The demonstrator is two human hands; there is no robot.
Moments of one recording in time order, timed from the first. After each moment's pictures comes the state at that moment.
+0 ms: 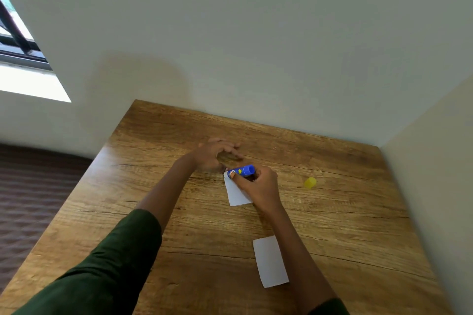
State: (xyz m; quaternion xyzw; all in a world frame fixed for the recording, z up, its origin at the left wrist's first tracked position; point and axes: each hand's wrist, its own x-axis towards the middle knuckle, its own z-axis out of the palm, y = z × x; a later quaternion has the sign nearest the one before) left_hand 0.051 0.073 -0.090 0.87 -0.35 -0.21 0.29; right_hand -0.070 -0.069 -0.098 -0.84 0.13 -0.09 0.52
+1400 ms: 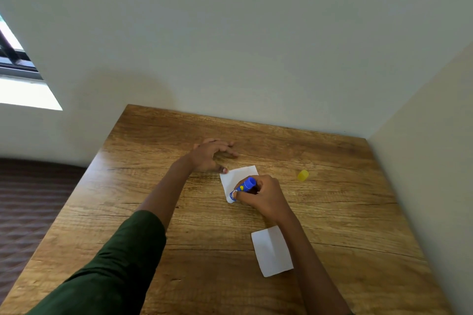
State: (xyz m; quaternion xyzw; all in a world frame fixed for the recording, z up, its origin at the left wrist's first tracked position) left_hand 0.049 0.073 -0.100 0.87 -0.34 -0.20 0.29; right_hand -0.108 -0.083 -0.091 -0.87 0.09 0.01 0.49
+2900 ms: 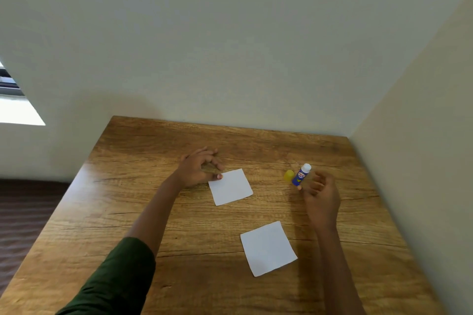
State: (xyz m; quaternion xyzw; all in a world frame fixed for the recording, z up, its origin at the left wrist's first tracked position) left_hand 0.021 0.072 -0.102 0.87 -0.30 -0.14 0.37; right_hand -0.158 -0.181 -0.086 -0.80 0.36 -0.28 0.40
